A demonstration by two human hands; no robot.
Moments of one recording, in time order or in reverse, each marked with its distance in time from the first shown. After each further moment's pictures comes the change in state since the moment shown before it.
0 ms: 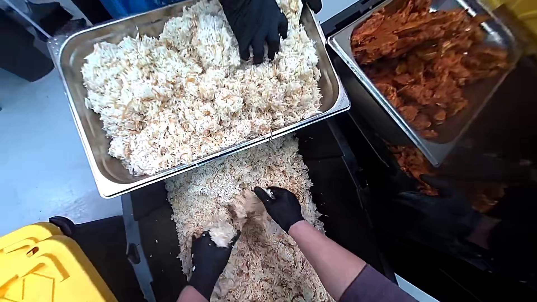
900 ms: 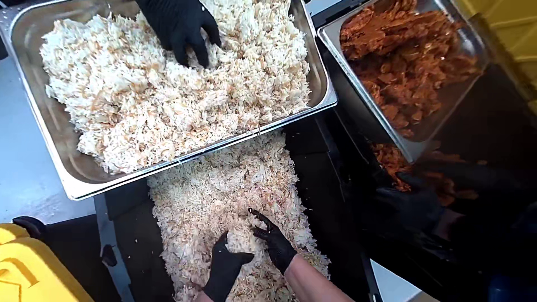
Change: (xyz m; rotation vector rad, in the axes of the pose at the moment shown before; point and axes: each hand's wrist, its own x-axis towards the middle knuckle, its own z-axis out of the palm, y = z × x) left_hand -0.025 0.016 0.067 -0.753 -0.238 -0.119; right_hand -0.067 0.058 0.040 0.999 -0.226 0.340
